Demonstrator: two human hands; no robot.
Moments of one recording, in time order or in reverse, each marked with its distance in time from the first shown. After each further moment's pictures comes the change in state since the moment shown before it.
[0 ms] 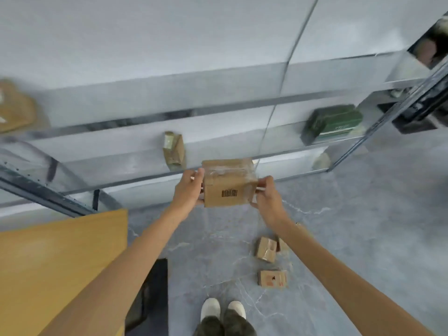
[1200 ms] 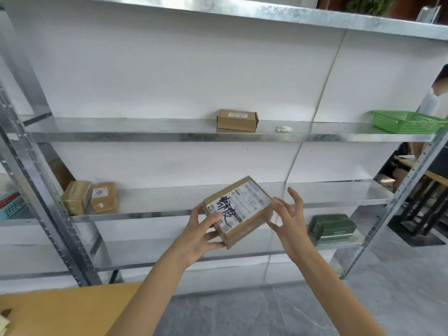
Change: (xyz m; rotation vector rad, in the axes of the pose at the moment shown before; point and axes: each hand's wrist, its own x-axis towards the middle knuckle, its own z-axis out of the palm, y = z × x) left_hand -0.203 0.143 -0.097 -0.639 -0.325 0.198; right_hand -0.134 -0.203 -0.044 0.514 -0.105 -0.409
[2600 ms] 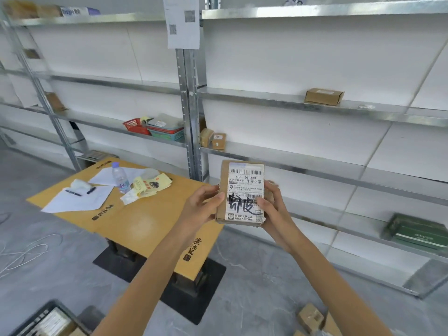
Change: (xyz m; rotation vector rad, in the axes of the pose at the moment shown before) left_hand -0.439 -0.144 0.058 0.372 0.594 0.436; right_hand -0.360 -0.008 -0.021 0.017 -0.839 0.226
